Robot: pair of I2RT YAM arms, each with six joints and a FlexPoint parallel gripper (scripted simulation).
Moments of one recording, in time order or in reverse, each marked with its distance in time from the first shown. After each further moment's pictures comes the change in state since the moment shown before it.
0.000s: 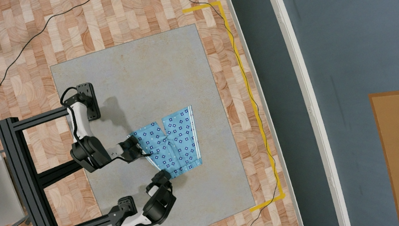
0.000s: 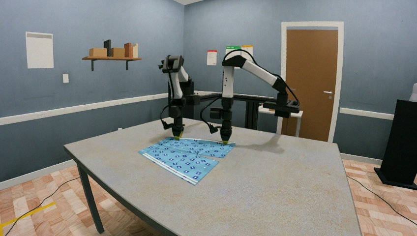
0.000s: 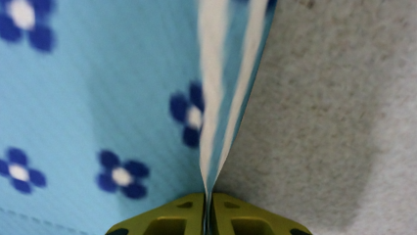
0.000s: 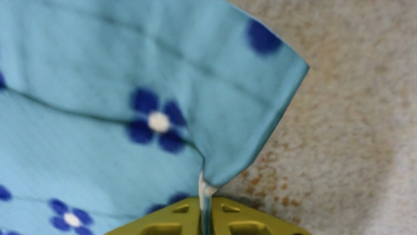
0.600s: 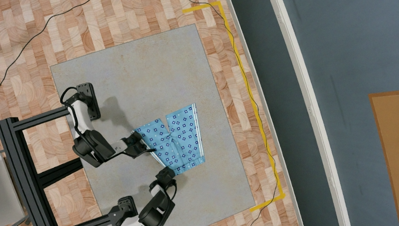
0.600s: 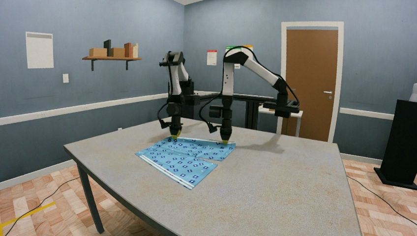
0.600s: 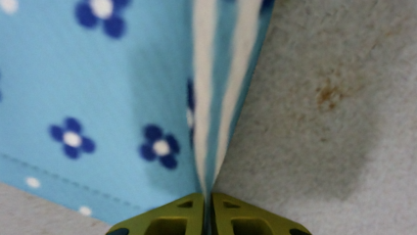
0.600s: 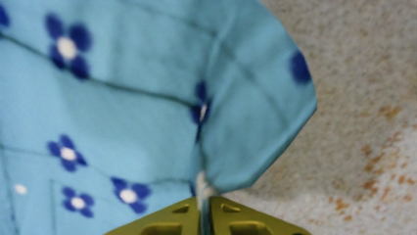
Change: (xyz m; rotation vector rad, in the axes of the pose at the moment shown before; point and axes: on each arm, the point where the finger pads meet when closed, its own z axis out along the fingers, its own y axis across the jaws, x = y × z) left arm 0.003 0.046 -0.013 -0.050 0.002 -0.045; right arm 0.002 0.050 -0.016 -0.076 0.007 0.003
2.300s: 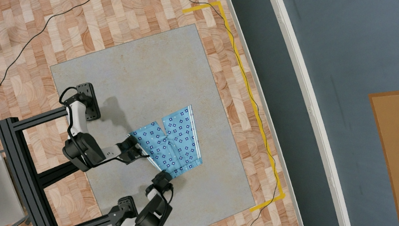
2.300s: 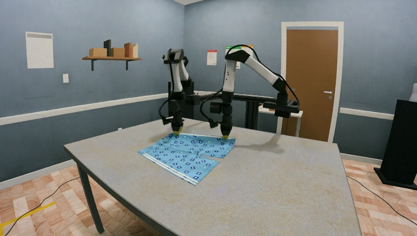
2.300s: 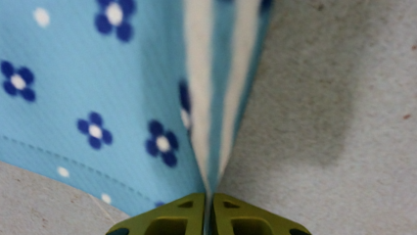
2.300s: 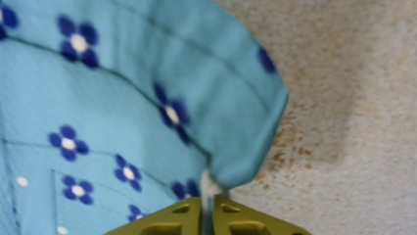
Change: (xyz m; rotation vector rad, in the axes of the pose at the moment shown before) left arm -0.001 -0.031 -0.023 0.000 0.003 0.039; right arm -0.001 -0.032 -0.021 0.056 -0.004 -0.003
